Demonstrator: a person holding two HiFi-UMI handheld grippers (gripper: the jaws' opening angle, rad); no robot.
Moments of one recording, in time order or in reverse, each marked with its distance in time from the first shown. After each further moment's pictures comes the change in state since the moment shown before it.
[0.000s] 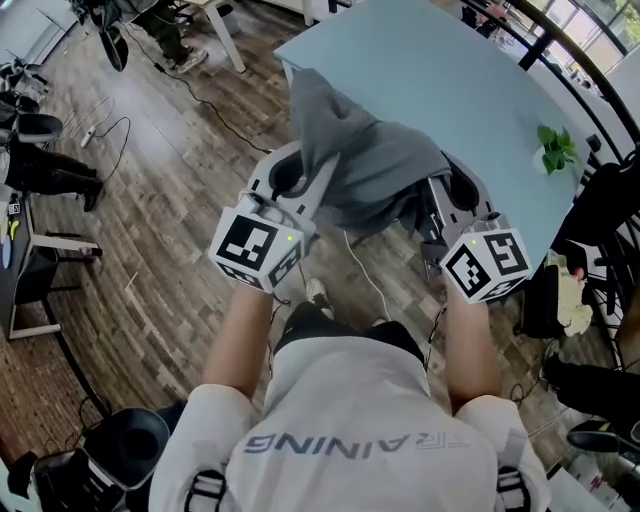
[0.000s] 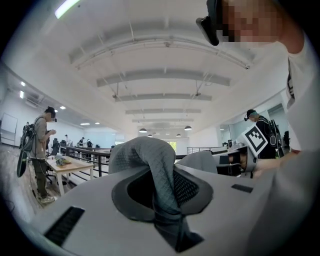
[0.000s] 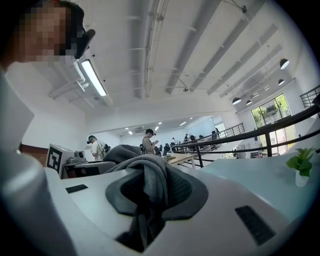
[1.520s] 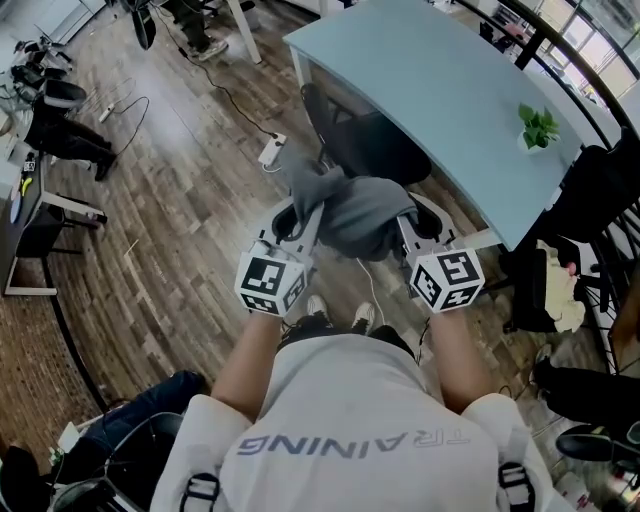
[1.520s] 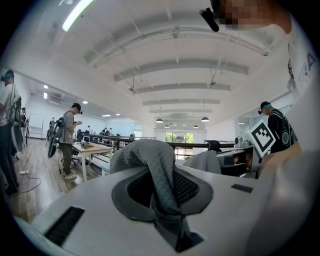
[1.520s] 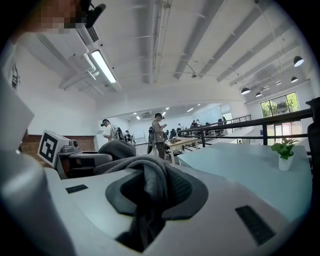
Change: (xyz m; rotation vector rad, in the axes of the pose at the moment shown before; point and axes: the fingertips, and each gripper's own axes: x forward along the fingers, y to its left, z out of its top) left arm -0.115 -0.158 -0.088 -0.085 0.127 0.234; right arm -0.167 0.035 -0.100 -0.062 0.189 0.085
